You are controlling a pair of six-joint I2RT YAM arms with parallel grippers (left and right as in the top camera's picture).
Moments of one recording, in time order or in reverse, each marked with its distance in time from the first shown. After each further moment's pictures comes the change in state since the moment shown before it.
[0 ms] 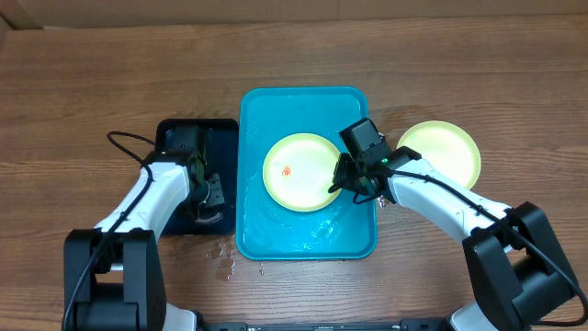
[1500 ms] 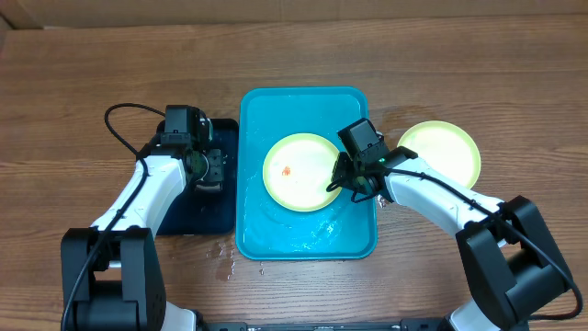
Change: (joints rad) left arm 0.019 0.011 0.055 0.229 0.058 0.208; right arm 0.000 0.032 -0.001 0.040 0.006 -0.002
